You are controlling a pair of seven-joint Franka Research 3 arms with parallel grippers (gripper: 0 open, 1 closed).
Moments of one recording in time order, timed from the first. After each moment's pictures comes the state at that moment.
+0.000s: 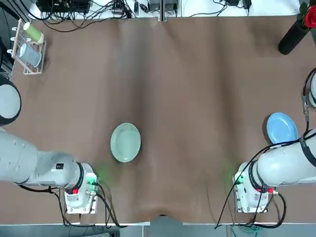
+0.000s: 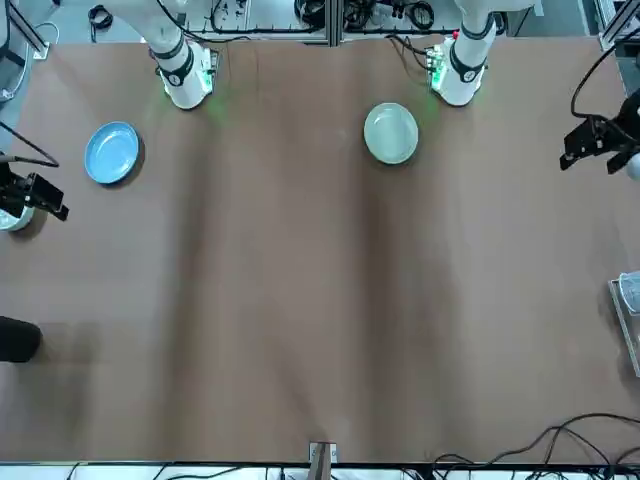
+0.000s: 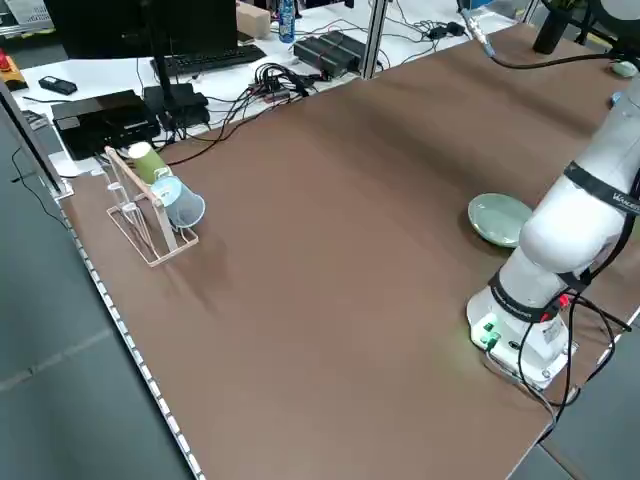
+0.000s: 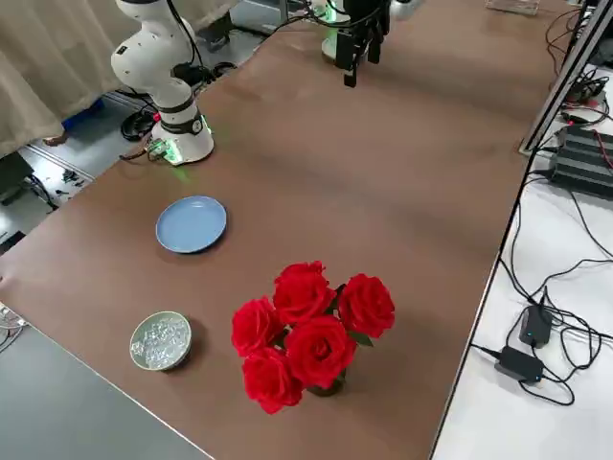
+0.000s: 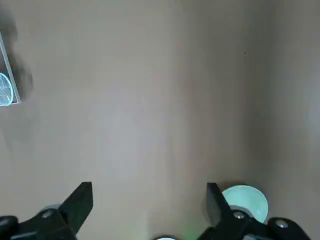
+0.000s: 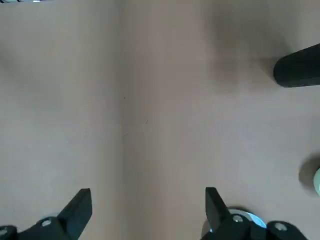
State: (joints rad) left arm -0.02 0.01 0.02 -1.48 -0.03 1.46 0.07; right arm 0.04 0.13 -0.09 -1.42 0.01 1.58 0.01
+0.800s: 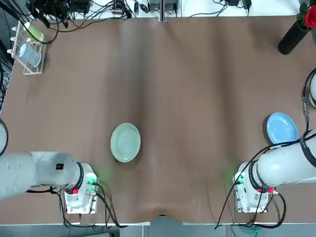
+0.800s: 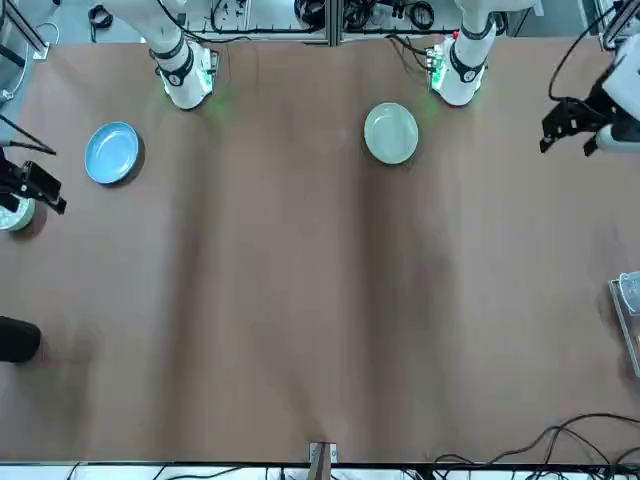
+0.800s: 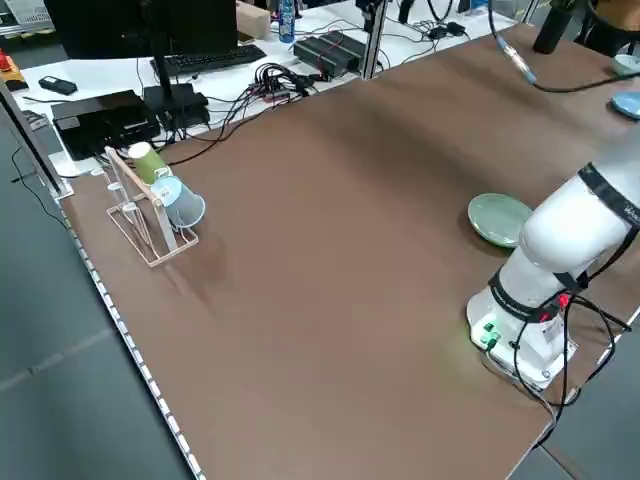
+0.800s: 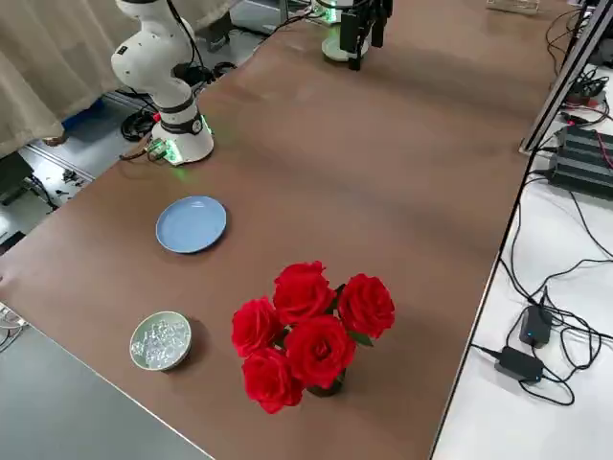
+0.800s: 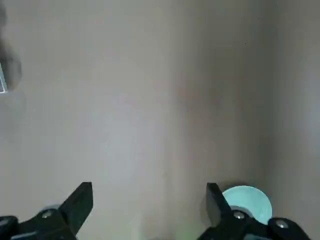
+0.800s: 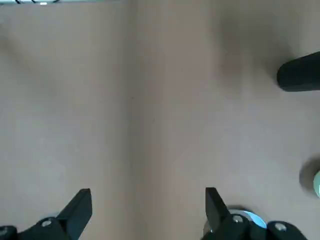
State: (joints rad) left arm -0.03 -0.28 0.00 -1.93 -0.04 1.70 0.02; right arm 0.06 0.12 -0.08 -1.37 0.01 1.53 0.02
